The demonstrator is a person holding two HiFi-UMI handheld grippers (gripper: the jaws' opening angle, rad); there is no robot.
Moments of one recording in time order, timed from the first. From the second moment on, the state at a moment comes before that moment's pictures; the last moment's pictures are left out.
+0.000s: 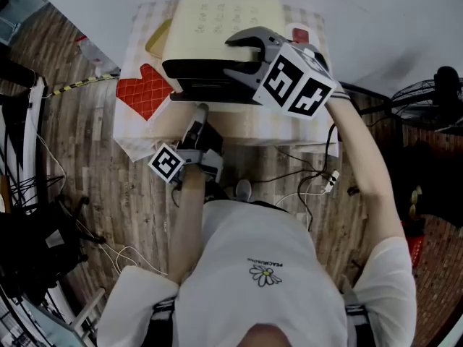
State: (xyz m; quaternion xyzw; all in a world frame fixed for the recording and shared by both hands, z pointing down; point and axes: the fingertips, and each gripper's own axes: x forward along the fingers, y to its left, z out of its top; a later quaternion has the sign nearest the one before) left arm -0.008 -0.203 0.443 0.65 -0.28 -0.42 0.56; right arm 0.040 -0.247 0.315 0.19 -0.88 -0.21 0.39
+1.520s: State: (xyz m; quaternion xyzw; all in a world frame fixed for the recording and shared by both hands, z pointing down) left arm -0.017 -0.150 0.491 0.67 -0.31 -0.40 0.54; right arm 0.041 -0.248 0.316 0.19 -0.87 -0.22 0.39
